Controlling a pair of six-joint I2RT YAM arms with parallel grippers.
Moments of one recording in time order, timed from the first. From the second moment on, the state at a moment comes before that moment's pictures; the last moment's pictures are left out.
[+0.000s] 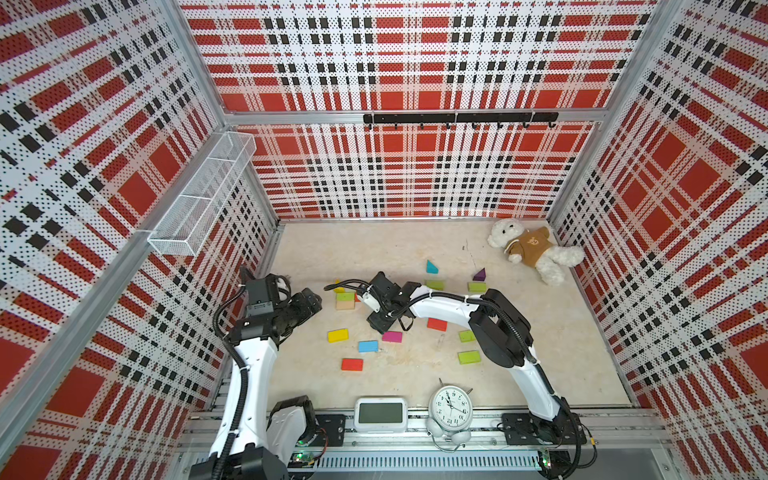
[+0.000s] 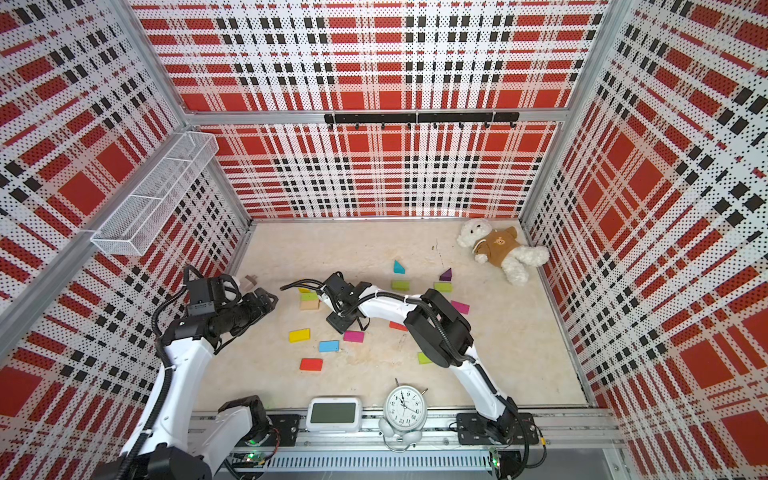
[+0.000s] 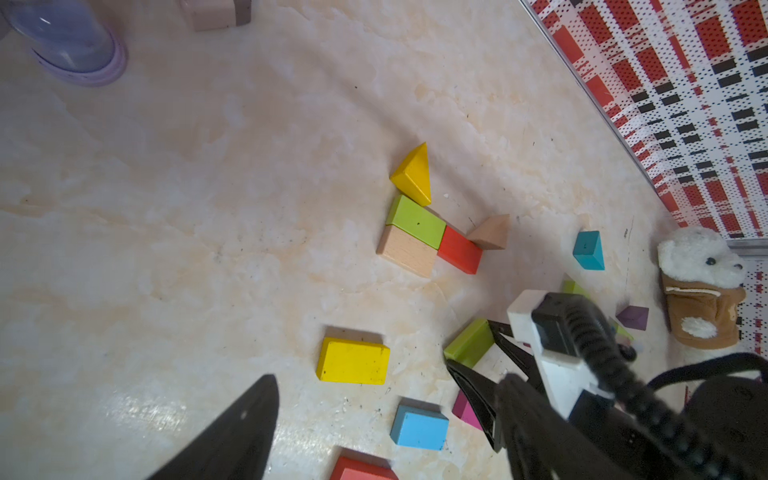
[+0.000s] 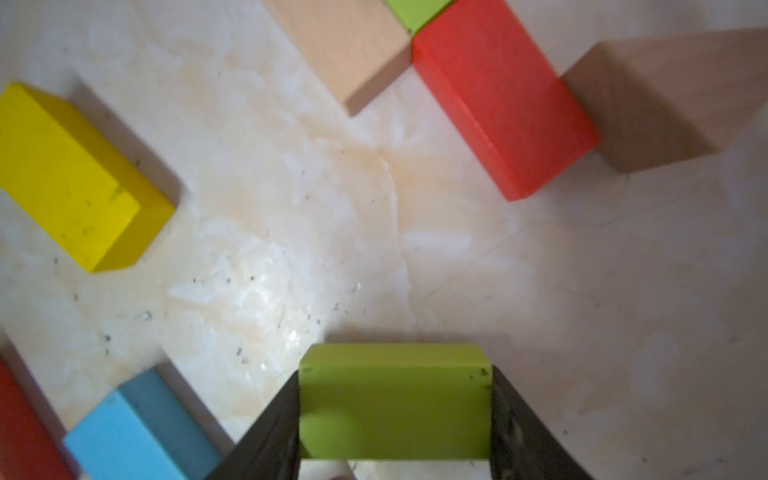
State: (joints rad) left arm 0.24 0.95 0.81 -0.74 0.31 -0.44; right arm 0.96 2.25 1.73 -0.56 -0.02 0.04
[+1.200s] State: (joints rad) left arm 0.27 0.98 0.81 -0.75 0.39 -0.39; right arm 0.96 2.34 1.88 -0.56 -0.03 0.70
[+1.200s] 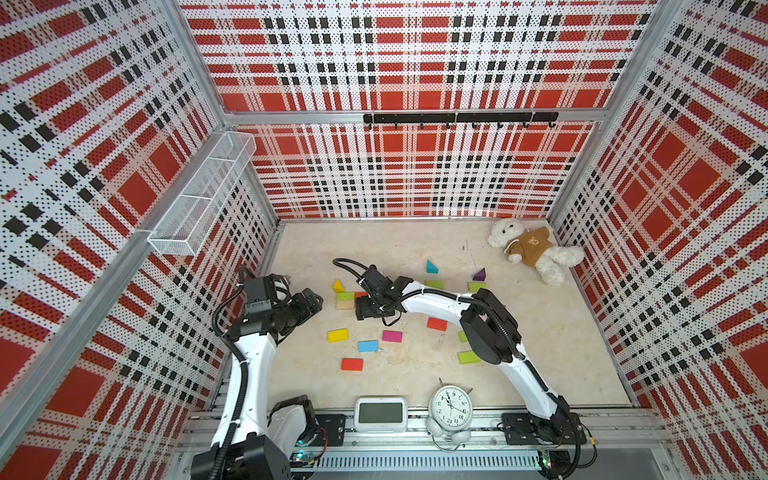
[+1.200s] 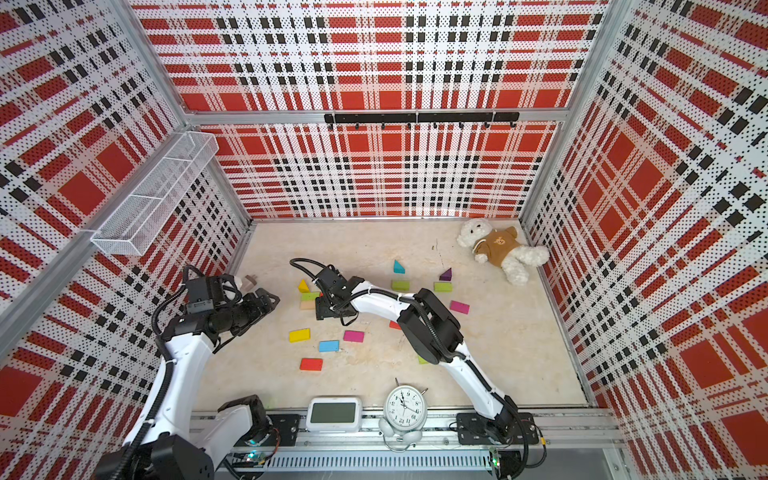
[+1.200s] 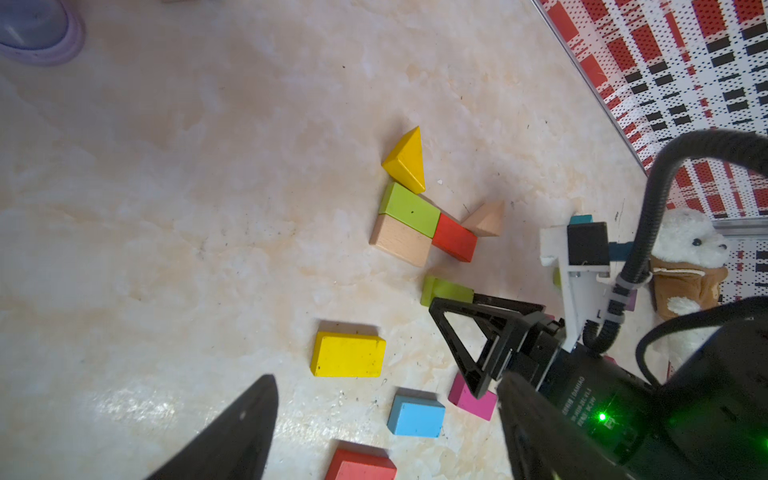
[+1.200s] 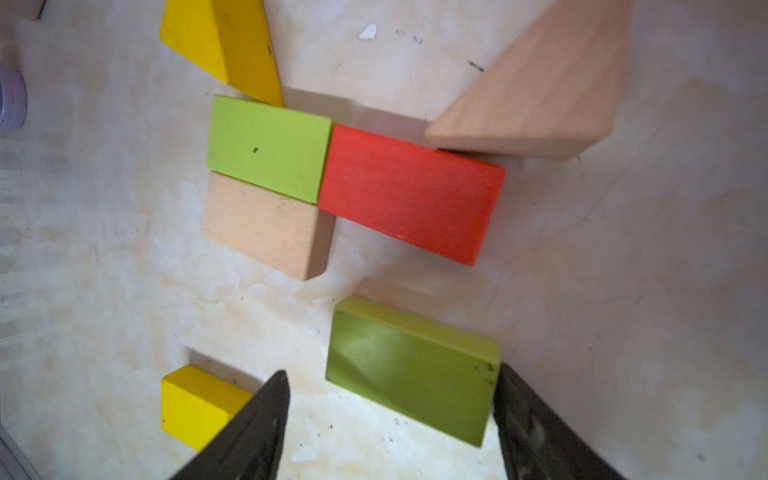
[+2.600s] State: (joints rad) left arm 0.13 1.01 0.82 -0.75 0.20 -0.42; right arm 0.97 2.16 1.43 -0.16 0.07 0.26
